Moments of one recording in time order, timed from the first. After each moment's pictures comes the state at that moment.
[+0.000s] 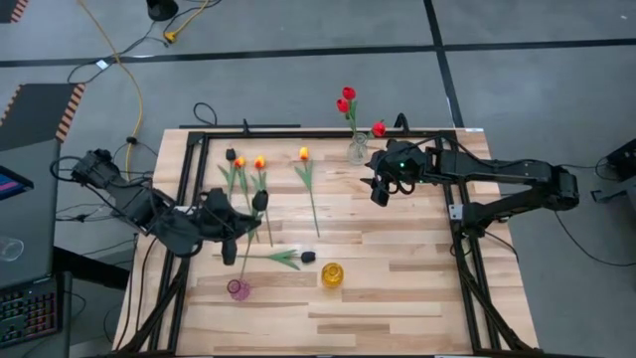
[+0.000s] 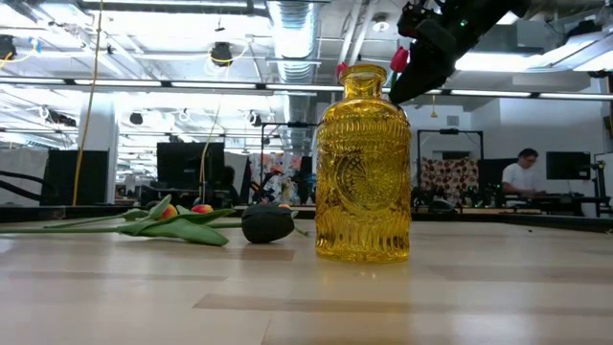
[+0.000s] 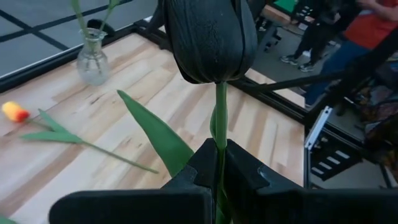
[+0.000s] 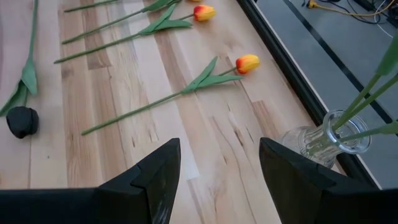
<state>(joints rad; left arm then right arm) -0.58 1.05 1.18 -0.68 -0.74 -0.81 -0.23 1.18 0.96 -0.46 0.16 -0.02</state>
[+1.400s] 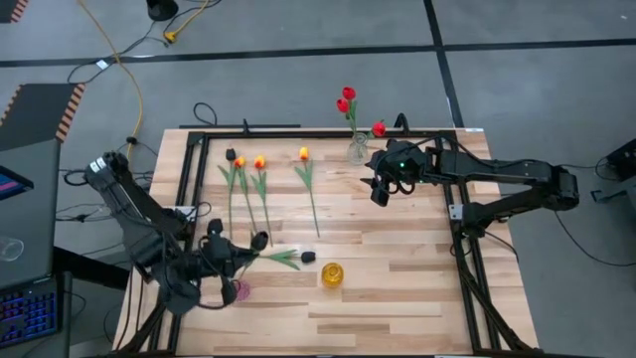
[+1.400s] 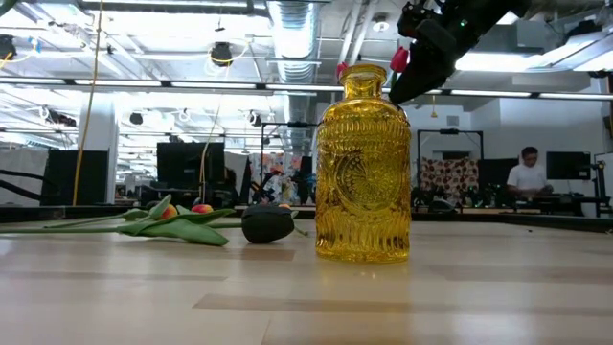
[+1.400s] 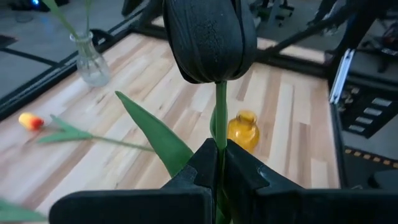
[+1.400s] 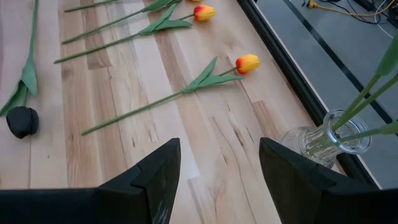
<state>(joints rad) -0.85 1.26 1.18 -0.78 -0.98 -0.90 -0.23 1.18 0.96 -0.46 0.16 -0.02</state>
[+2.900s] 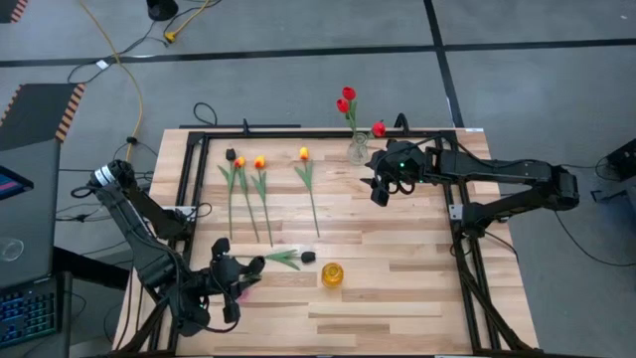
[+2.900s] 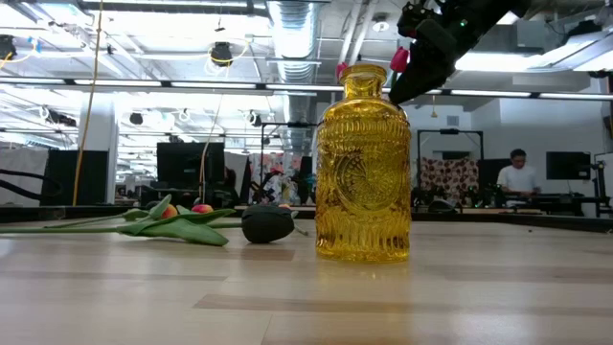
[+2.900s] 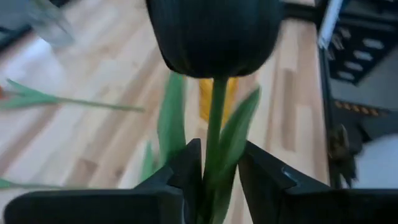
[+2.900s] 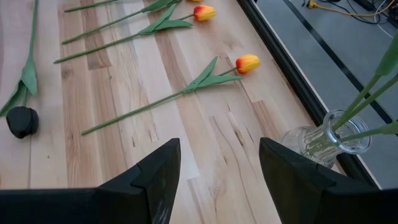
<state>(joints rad) -0.90 1.38 1.18 -0.80 -0.86 -0.98 -0.23 1.18 0.96 -0.46 0.16 -0.02</state>
